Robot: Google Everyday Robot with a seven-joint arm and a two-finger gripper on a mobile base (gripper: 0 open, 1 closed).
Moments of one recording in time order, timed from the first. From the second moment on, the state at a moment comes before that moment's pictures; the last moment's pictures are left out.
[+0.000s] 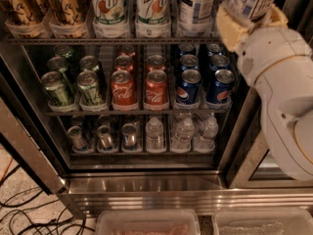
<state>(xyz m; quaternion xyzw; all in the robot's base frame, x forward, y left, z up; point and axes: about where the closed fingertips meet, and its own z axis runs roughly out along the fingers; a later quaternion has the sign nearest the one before) 0.542 -0.176 1.092 -0.09 0.58 0.04 0.81</state>
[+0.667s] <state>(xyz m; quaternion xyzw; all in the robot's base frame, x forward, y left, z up) 0.532 -0.164 1.048 -0.15 0.62 0.07 0.76</state>
